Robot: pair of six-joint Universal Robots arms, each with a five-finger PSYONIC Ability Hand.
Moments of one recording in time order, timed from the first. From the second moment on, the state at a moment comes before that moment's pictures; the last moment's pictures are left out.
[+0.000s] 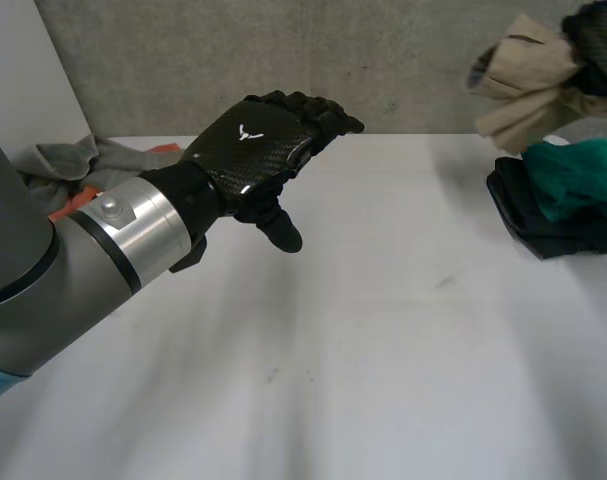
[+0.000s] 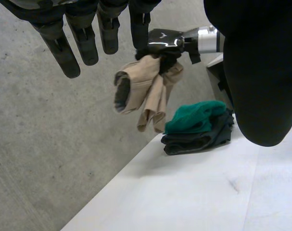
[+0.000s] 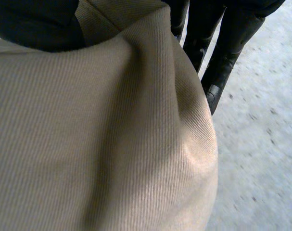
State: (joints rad) left arm 4.19 -1.73 -1.43 3.18 -1.09 3.33; right arm 1.47 -0.72 0.71 -0.55 0.91 2.85; left_hand 0.19 0.20 0.21 0.20 0.05; right_hand 0.89 1.16 1.17 1.19 0.88
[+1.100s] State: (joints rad) left arm 4.16 -1.70 -1.43 3.18 -1.15 3.33; right arm 1.02 -1.03 1.21 -0.14 0.91 2.83; left_hand 0.19 0.20 0.21 0.20 0.05; right_hand 0.20 0.22 0.21 0.23 0.07
